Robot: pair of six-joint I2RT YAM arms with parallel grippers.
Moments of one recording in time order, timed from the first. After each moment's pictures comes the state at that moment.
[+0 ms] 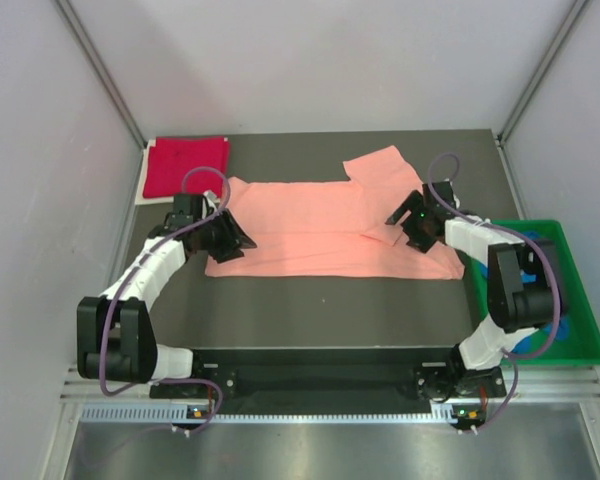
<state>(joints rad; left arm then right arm) -0.08 1.35 0.87 -0.44 0.44 -0.63 0.16 1.63 0.92 -0.20 -0.06 0.88</state>
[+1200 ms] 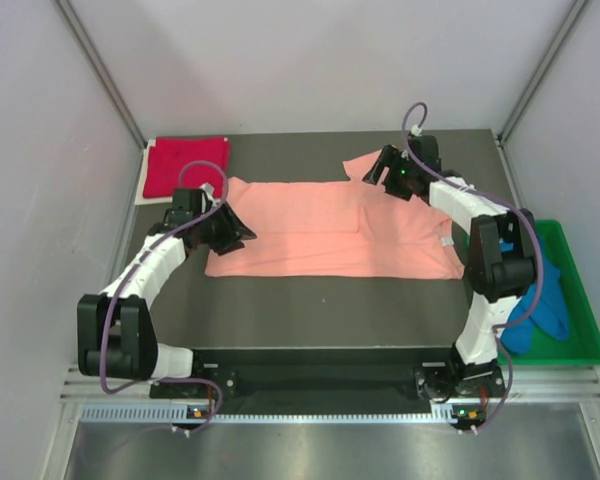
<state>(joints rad) -0.08 1.36 0.90 -0.38 0.42 -0.68 0.21 1.88 1.36 -0.14 -0.20 0.64</state>
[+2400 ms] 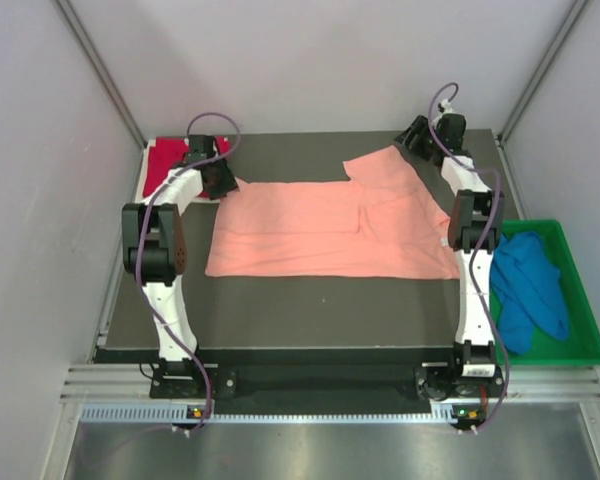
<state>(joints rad) -0.04 2.08 1.62 -0.40 0.08 -0.44 -0.04 2.72 2.33 -0.06 -0.42 0.51</state>
